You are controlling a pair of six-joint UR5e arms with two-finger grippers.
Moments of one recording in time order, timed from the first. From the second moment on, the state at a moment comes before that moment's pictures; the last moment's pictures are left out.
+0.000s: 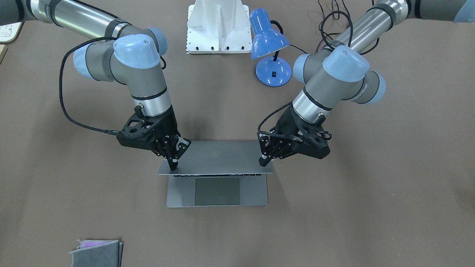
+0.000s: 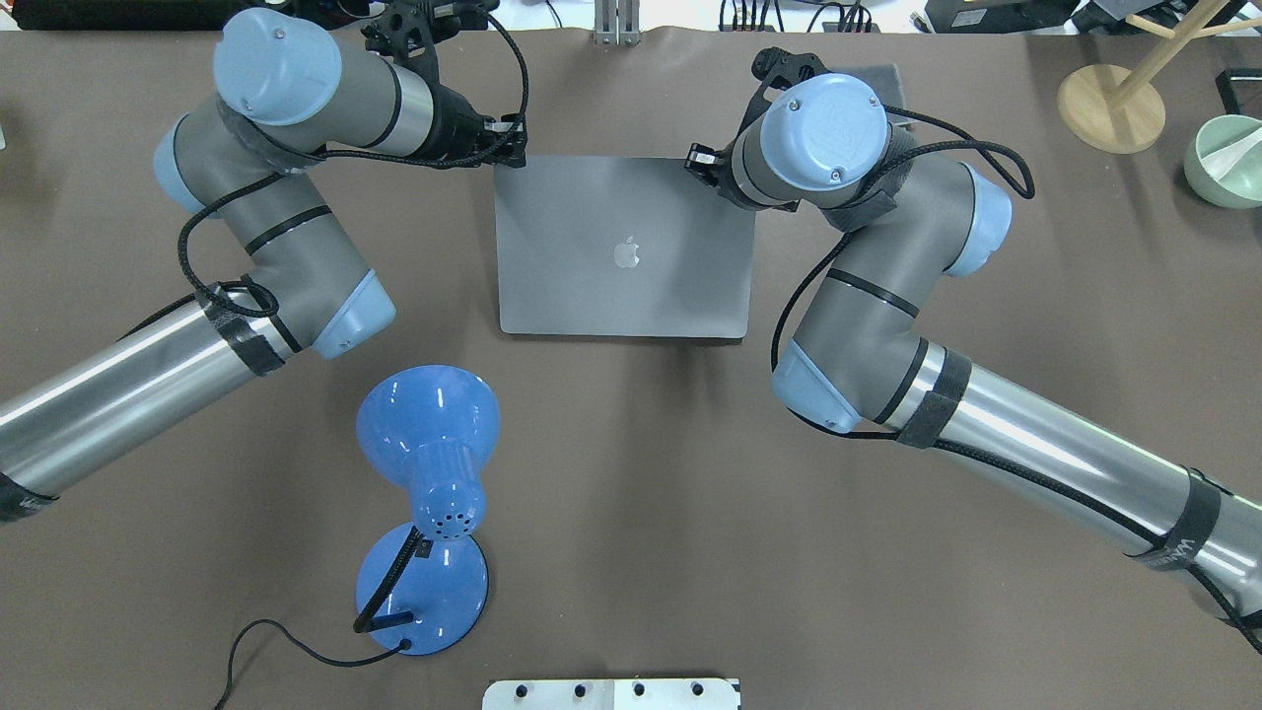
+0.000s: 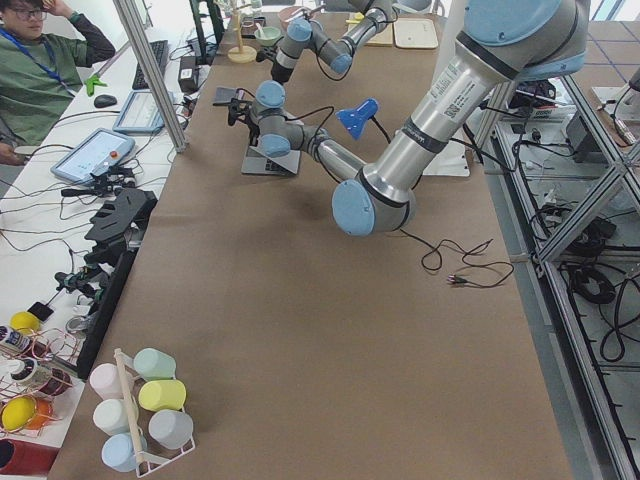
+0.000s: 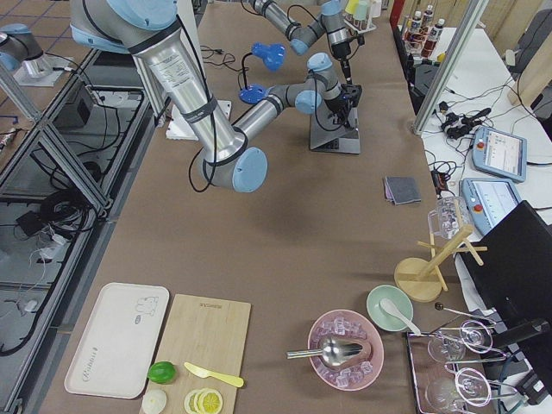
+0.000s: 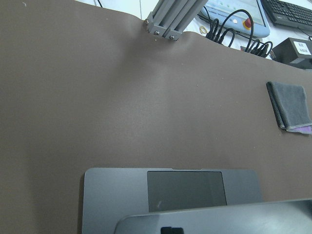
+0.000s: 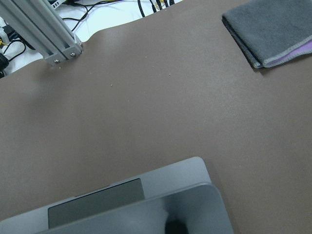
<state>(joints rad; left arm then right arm) -0.81 -2.32 -1.28 -2.36 -1.94 -1.24 0.70 -0.86 1.48 -1.25 1.64 1.46</state>
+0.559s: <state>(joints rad) -0.80 -2.40 -1.12 -2.36 -1.87 -1.18 0.70 -0.81 1.31 -1.12 1.63 1.46</state>
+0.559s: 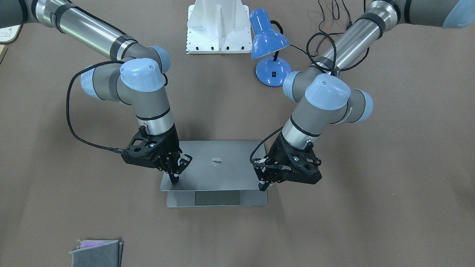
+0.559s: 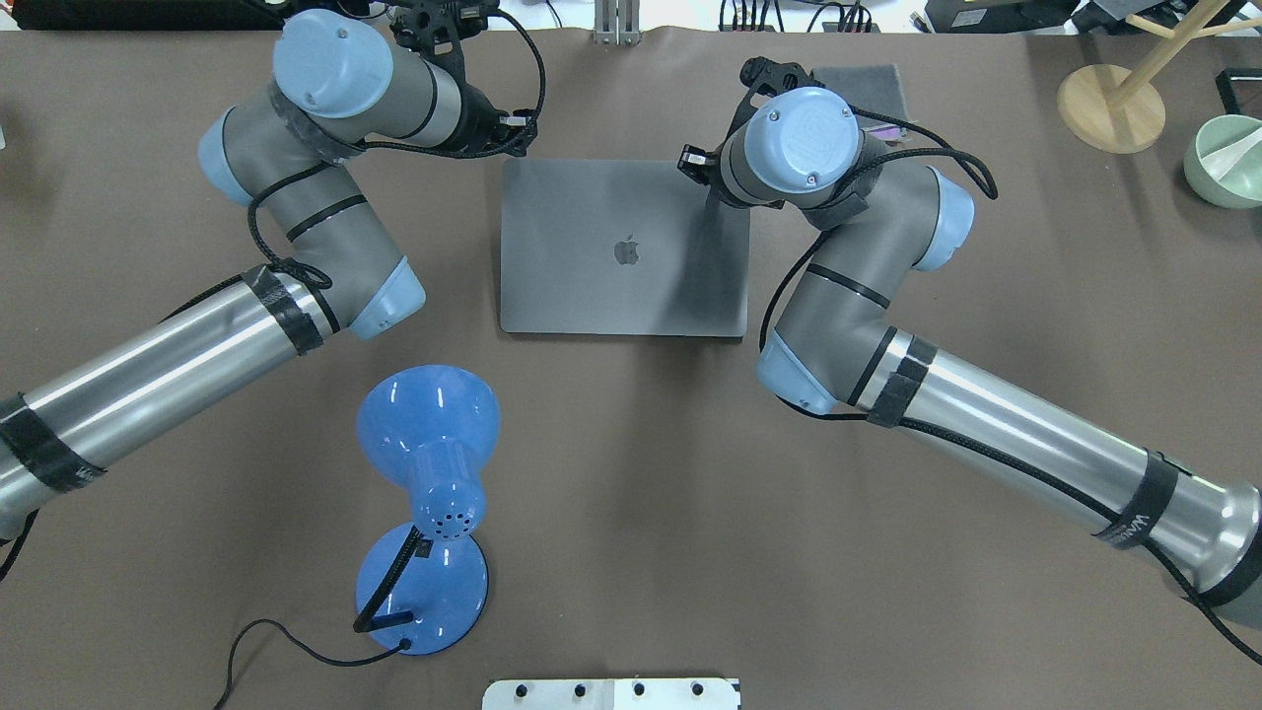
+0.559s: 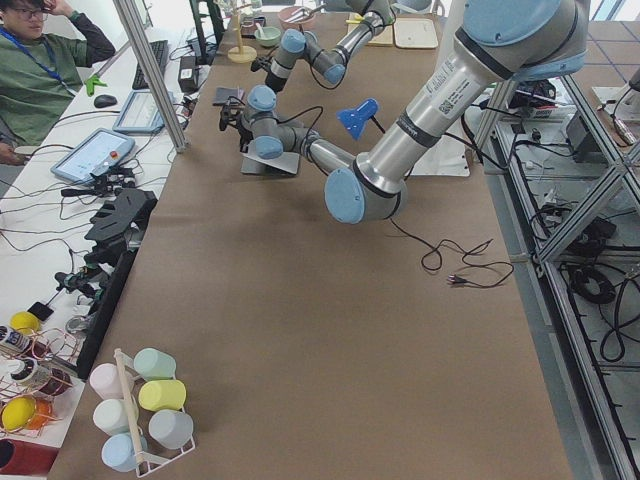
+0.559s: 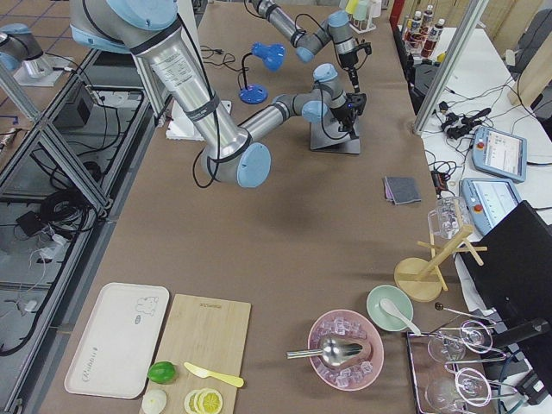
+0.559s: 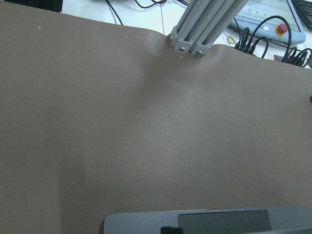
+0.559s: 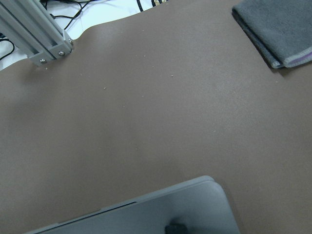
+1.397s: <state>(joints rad) -0.77 -2.45 -0.97 -2.36 -1.81 -1.09 0.69 -0.75 1.15 -1.05 1.63 1.46</state>
